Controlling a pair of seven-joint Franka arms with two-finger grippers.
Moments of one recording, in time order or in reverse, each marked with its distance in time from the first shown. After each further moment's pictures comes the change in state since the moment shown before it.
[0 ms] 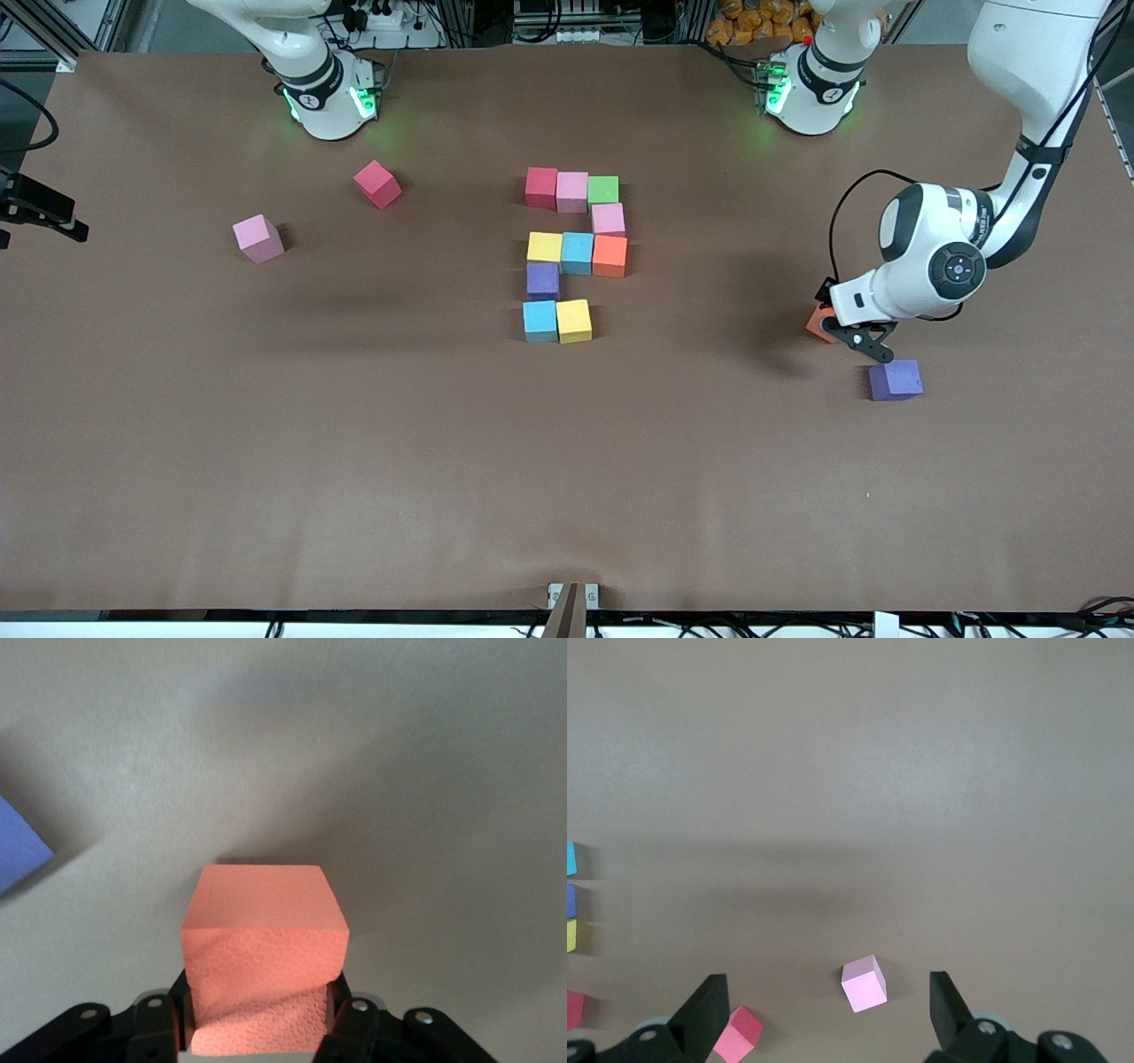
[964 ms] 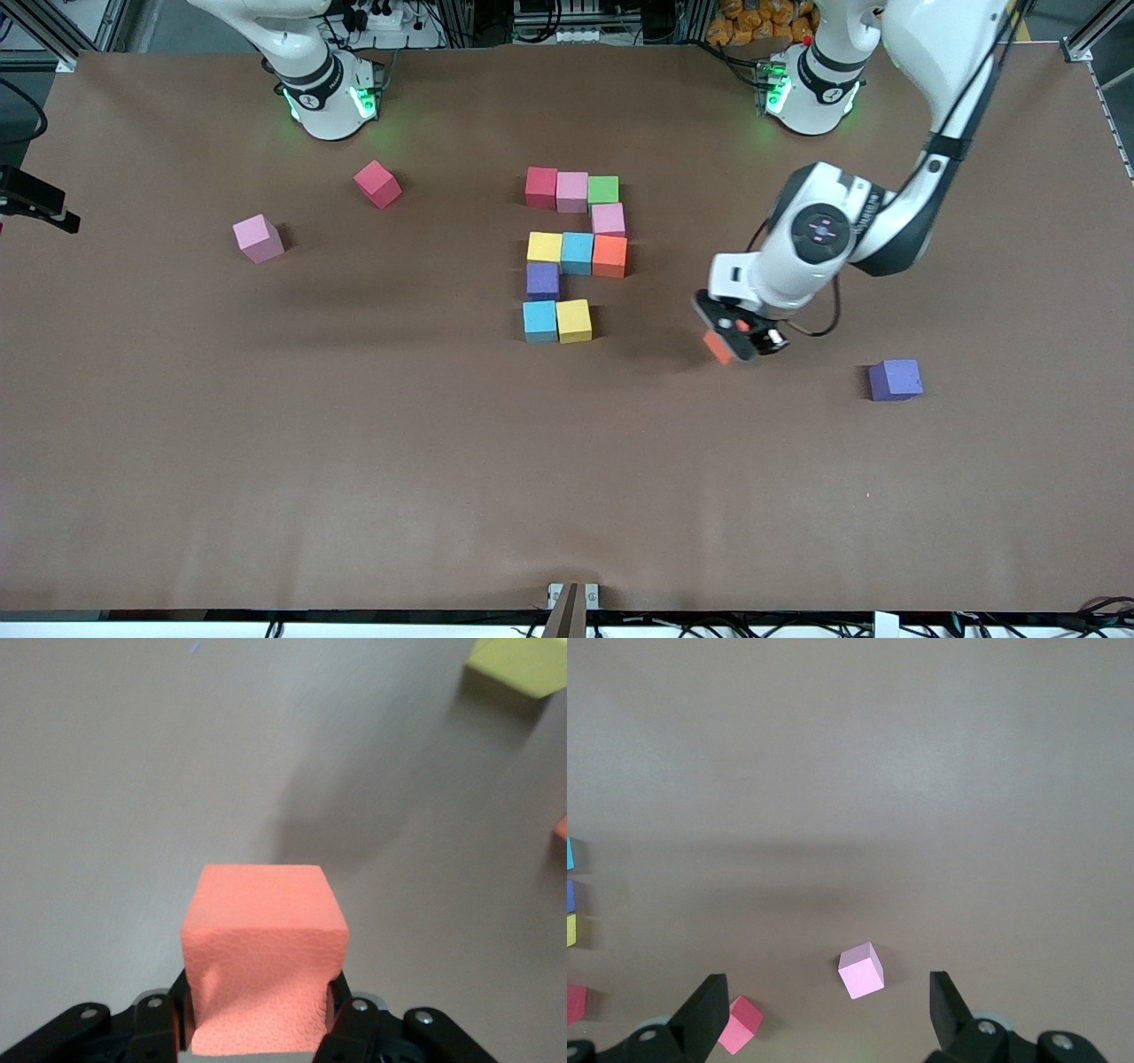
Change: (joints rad) left arm -0.392 0.029 -0.008 0.232 0.005 -0.001 0.107; right arm -0.010 -0.010 -0.015 0.002 -0.002 -0.030 0.000
